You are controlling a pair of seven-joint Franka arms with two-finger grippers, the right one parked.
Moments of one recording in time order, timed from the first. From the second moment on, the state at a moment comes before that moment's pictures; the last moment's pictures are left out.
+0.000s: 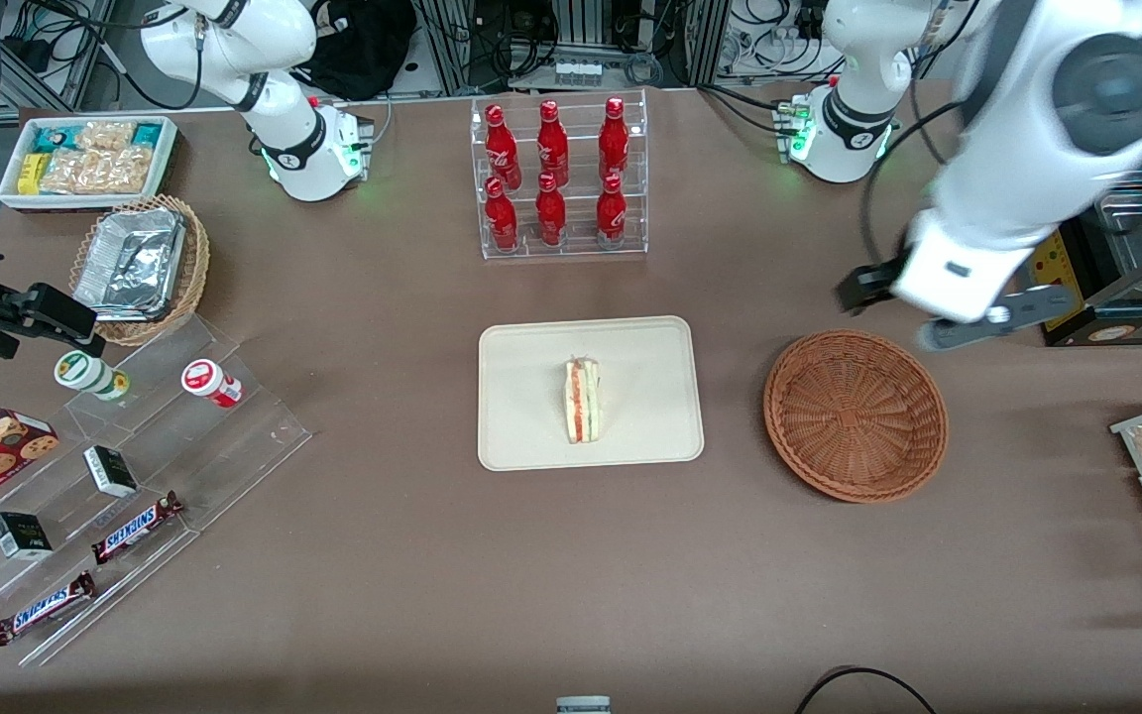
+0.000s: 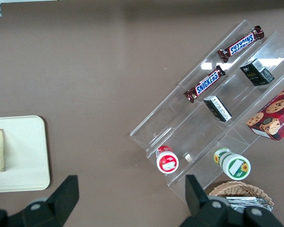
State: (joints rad) arm 0.17 0.10 -0.48 -1.51 0.08 1.44 -0.53
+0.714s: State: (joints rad) arm 0.13 0.02 -0.20 -1.52 0.07 1.37 -0.09
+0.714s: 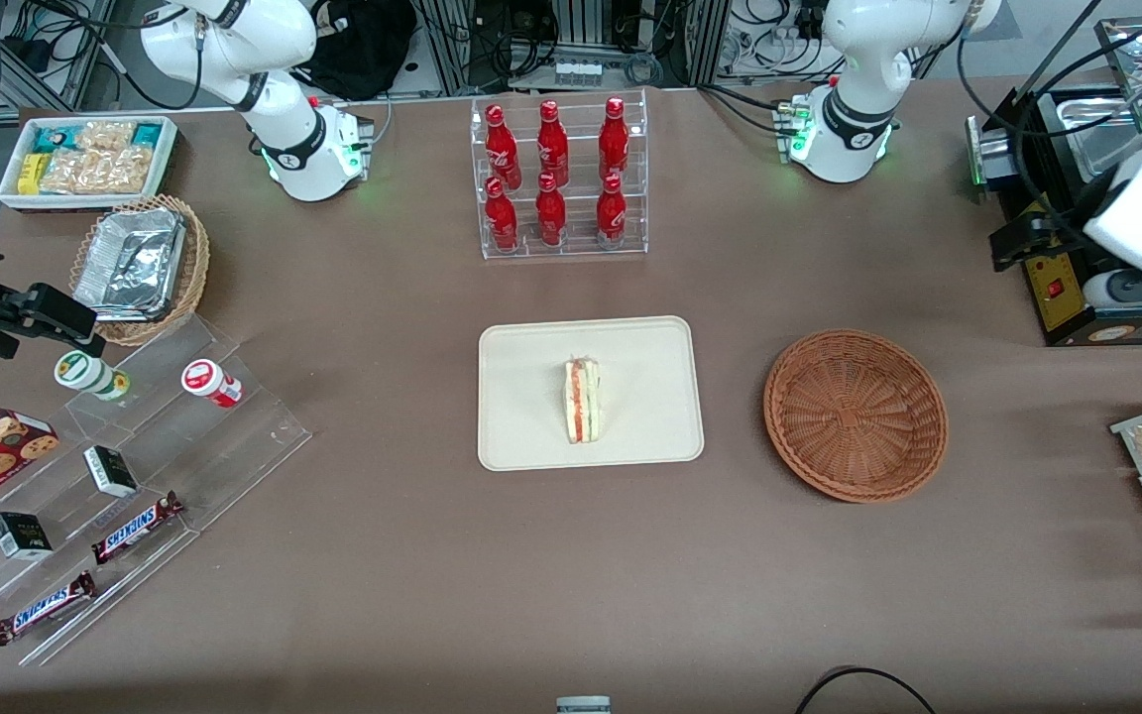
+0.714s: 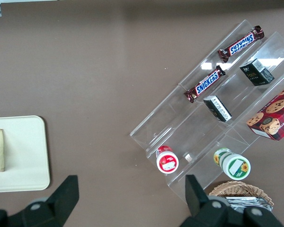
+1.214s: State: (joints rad) arm 0.13 0.02 -0.19 -1.51 0.05 1.39 -0.06
